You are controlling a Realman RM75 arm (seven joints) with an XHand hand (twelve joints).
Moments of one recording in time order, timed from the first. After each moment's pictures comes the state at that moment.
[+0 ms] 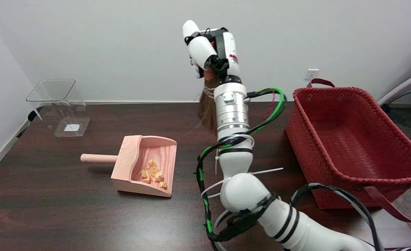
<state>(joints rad) 0.32 -1.54 -2.24 1.60 1.44 0.96 -0.10</state>
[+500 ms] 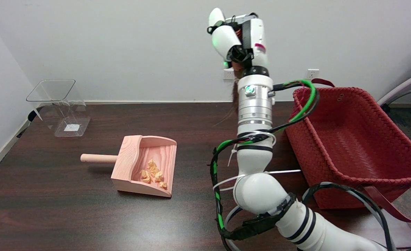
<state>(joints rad) 0.29 -1.48 -2.22 1.74 1.42 1.05 -0.35</state>
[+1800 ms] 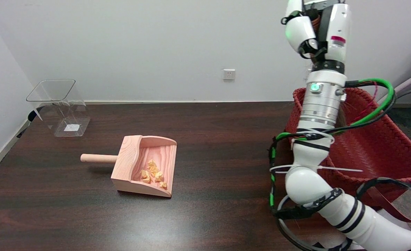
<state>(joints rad) 0.18 -1.17 -2.07 1.80 1.25 1.20 -0.32</state>
